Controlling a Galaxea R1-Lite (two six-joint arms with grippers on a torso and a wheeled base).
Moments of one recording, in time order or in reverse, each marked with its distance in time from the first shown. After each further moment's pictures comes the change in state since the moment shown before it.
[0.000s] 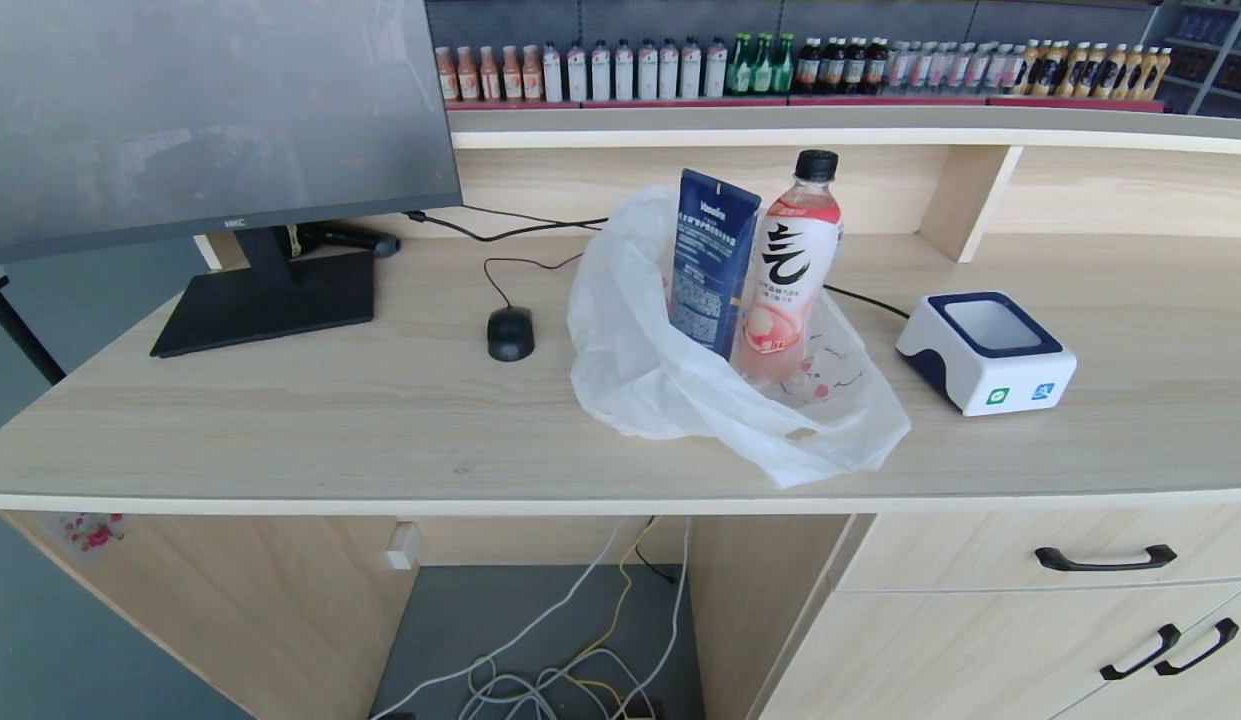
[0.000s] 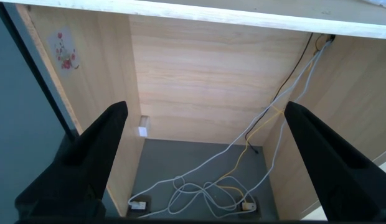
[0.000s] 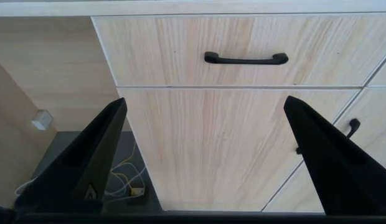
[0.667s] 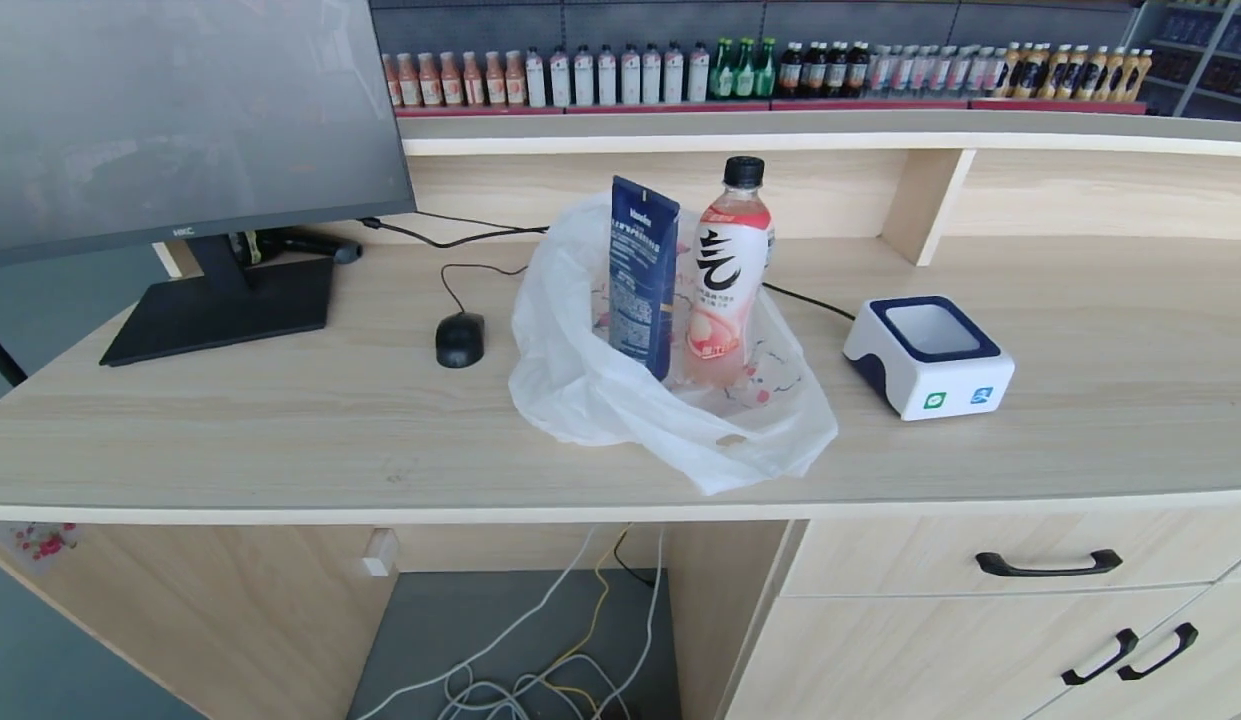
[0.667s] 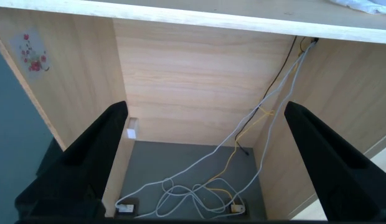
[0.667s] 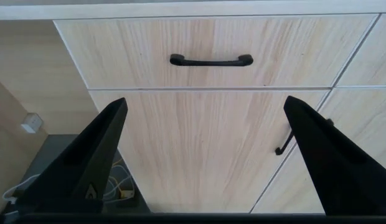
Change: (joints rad) left arm 0.000 0.000 0.000 0.000 0.000 -0.003; right arm 0.000 0.000 0.000 -0.001 0.000 0.000
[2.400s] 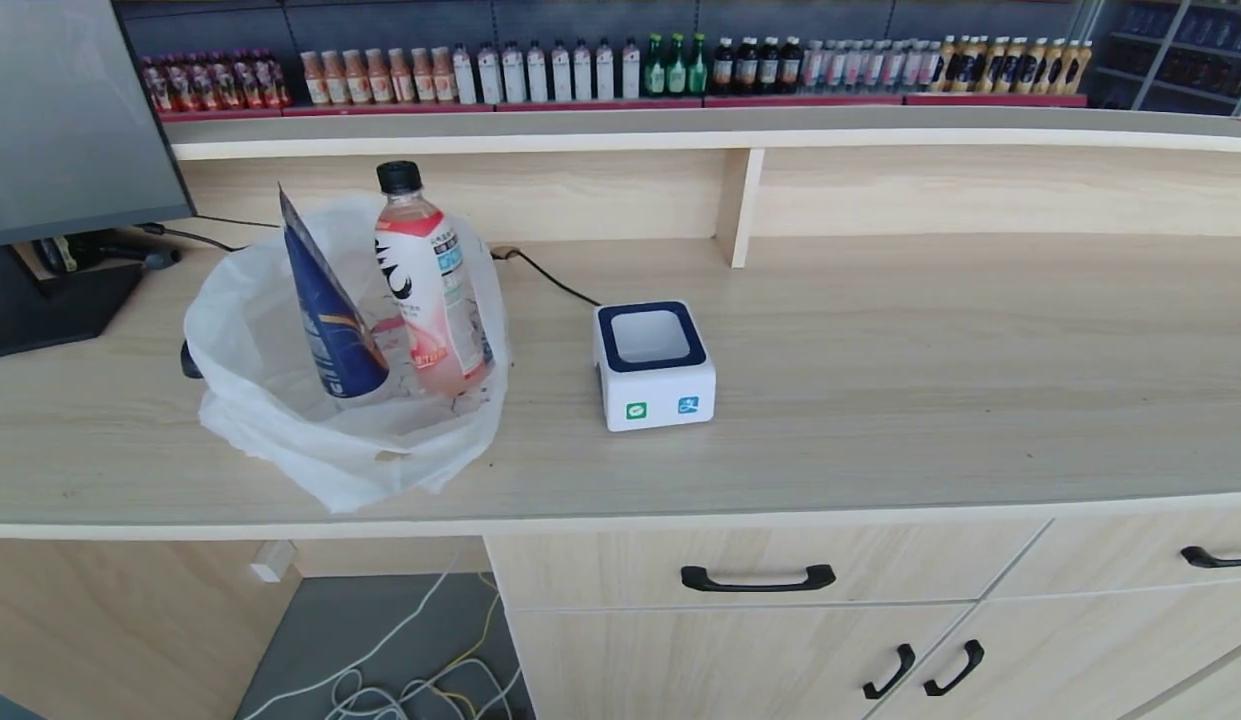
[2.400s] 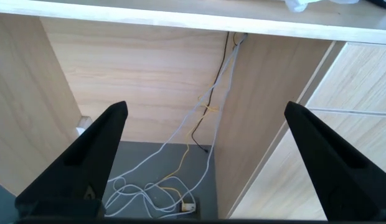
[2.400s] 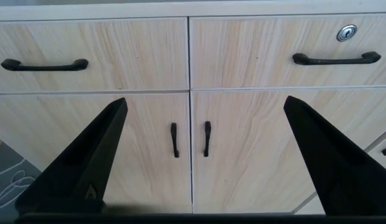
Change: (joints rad) left arm -0.001 0.000 0.000 0.000 0.000 0.005; right arm -0.001 0.000 0.000 0.000 0.000 0.000
